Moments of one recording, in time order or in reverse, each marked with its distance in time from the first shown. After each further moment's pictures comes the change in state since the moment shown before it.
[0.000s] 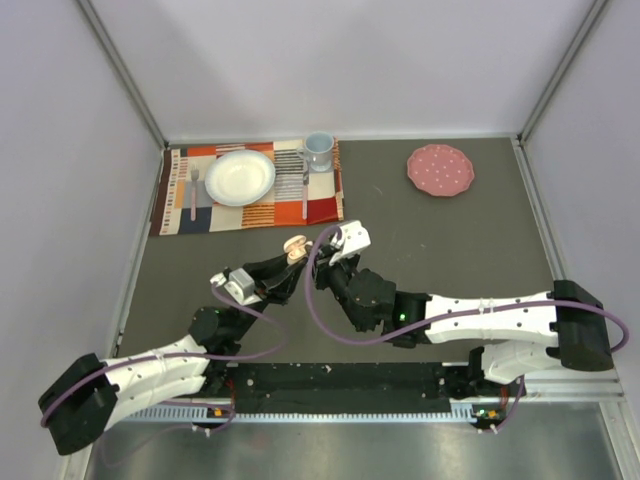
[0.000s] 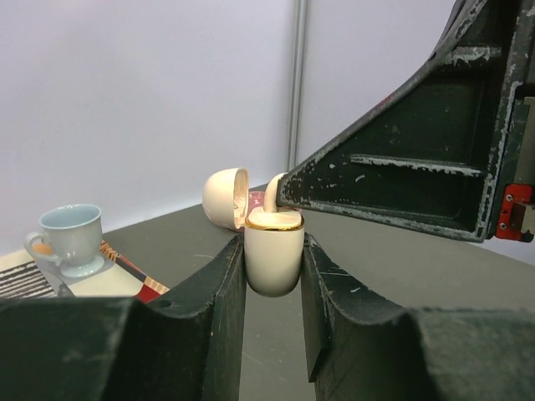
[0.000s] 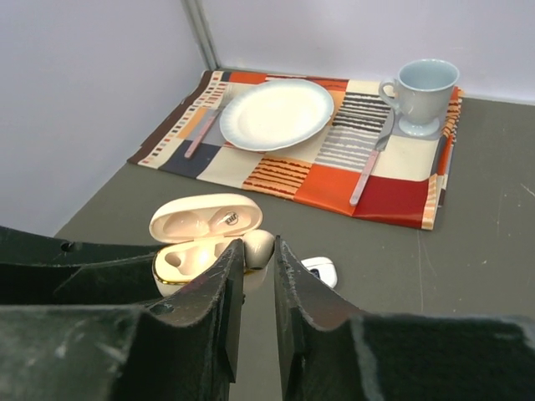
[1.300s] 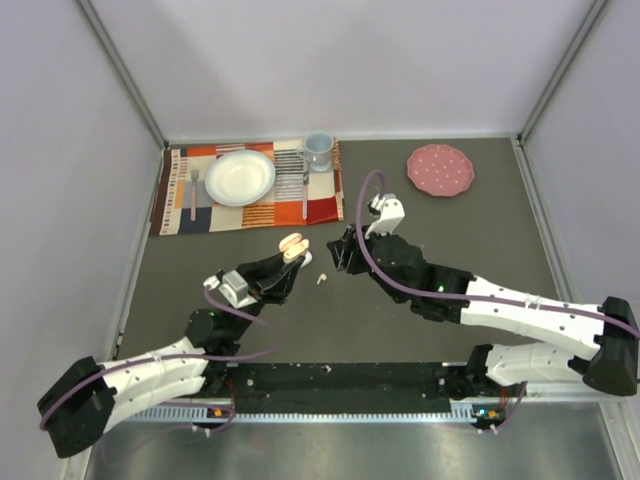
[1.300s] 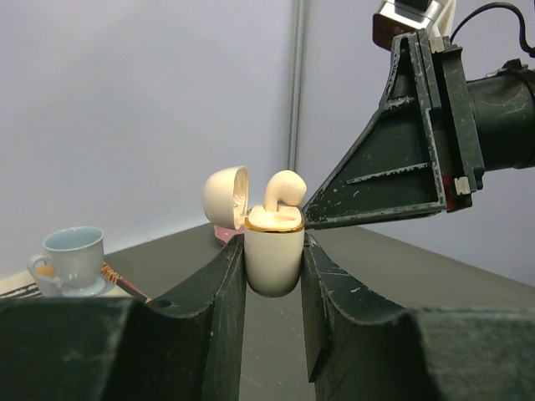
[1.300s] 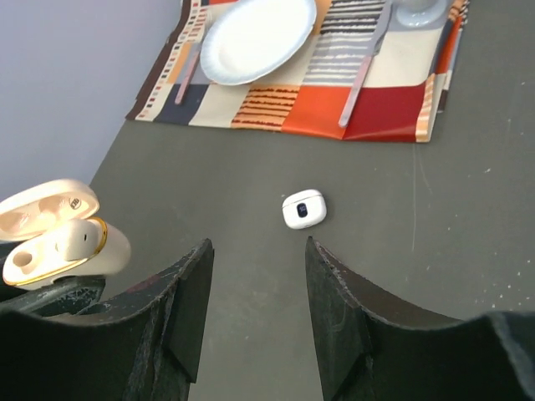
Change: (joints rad) left arm 0.000 -0.026 0.000 0.034 0.008 0.003; right arm -0.242 -0.194 0.021 -0.504 -0.294 0.388
